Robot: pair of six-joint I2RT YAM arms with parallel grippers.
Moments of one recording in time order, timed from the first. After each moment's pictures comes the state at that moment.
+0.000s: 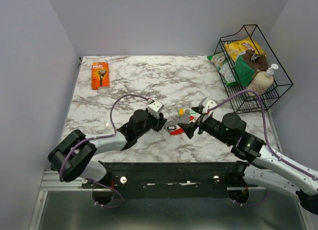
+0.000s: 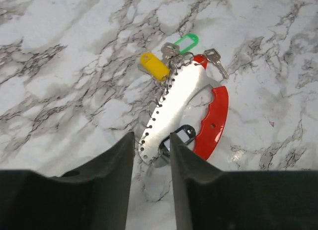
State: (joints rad) left arm -0.77 1.40 0.48 0.63 0.04 -0.14; right arm 0.92 0.74 0.67 -0.05 0.07 -0.06
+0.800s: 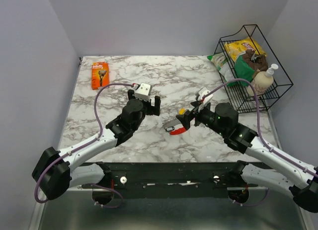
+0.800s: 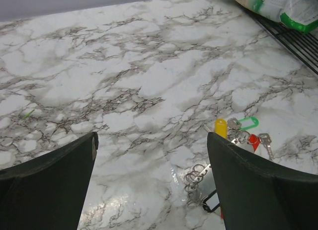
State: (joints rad) left arm -0.77 1.14 0.69 0.26 -0.39 -0.18; right arm 0.83 0.88 0.73 -0.03 0.06 0.01
